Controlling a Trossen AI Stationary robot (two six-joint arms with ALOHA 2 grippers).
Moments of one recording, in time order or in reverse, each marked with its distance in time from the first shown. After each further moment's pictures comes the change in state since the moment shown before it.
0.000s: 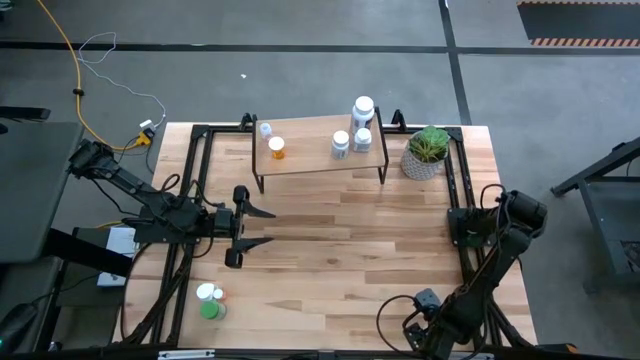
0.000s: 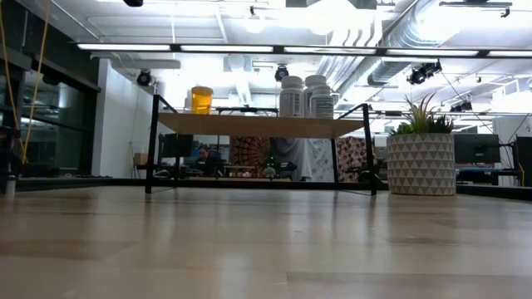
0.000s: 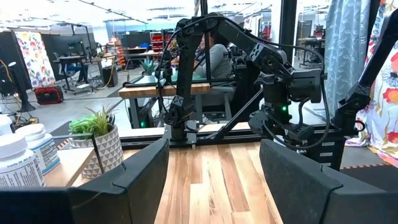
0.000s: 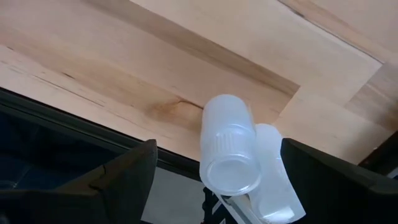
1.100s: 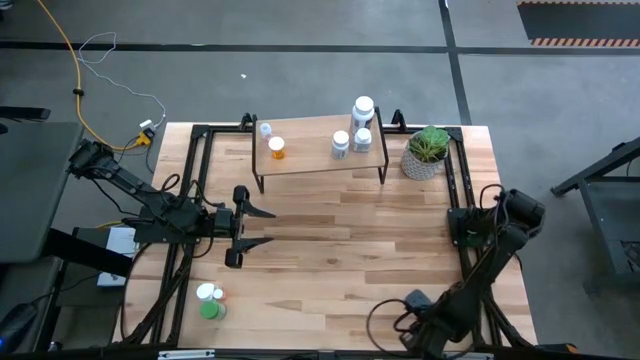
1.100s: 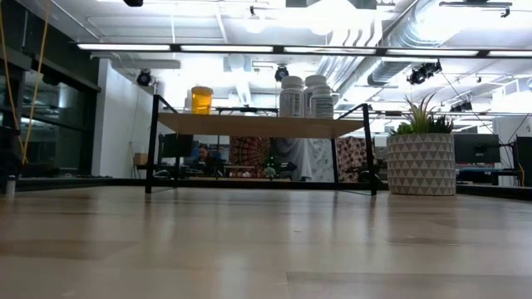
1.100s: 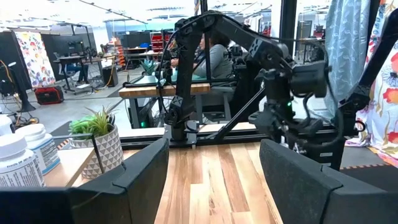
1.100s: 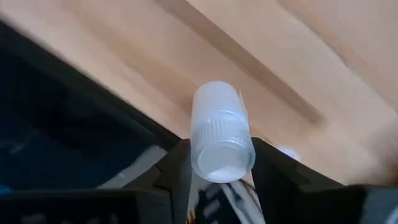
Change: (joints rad) left arm 0.000 0.000 0.000 0.001 0.000 0.000; right arm -0.062 0.000 0.064 -0.019 0.037 -0.269
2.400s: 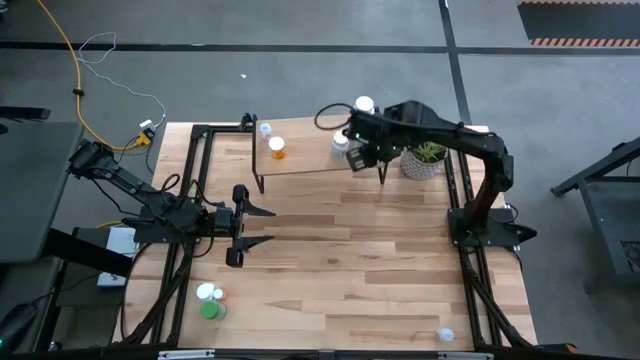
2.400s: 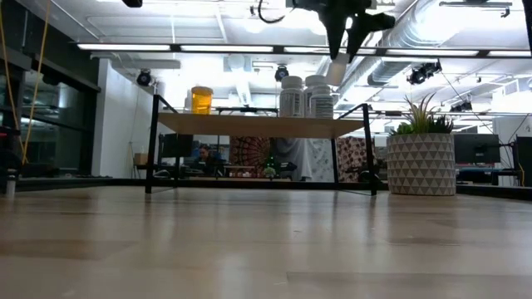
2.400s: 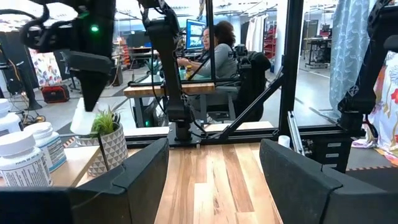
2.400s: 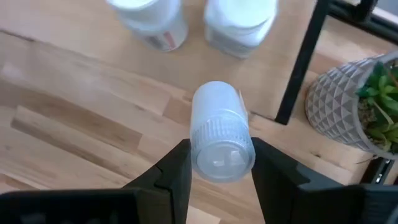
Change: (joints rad) left arm 0.000 0.000 0.000 -0.001 -0.023 0.000; right arm -1.196 -0.007 0.740 -0.722 0.282 -0.991
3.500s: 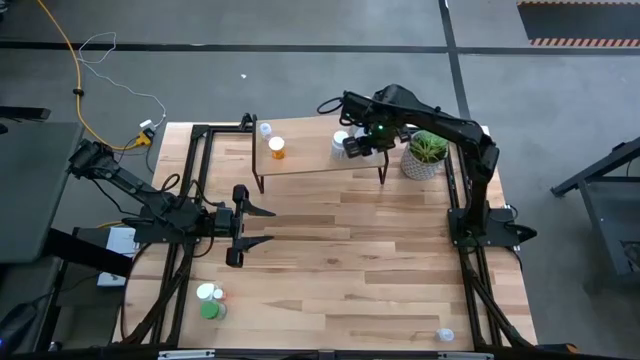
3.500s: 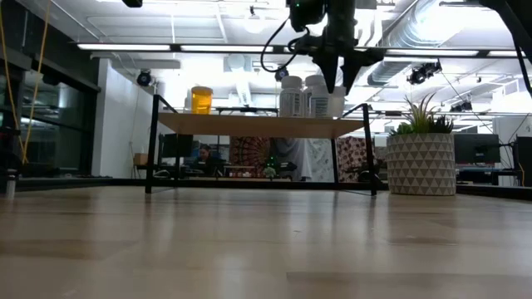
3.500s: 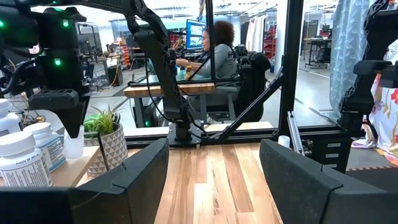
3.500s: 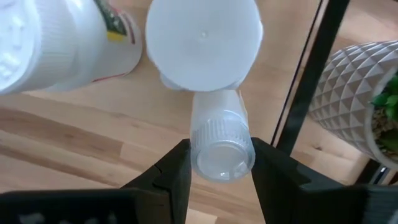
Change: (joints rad) left arm 0.000 0.000 0.000 0.000 0.000 -0.001; right arm -0.190 0.135 -0.001 0.000 -0.149 -0.086
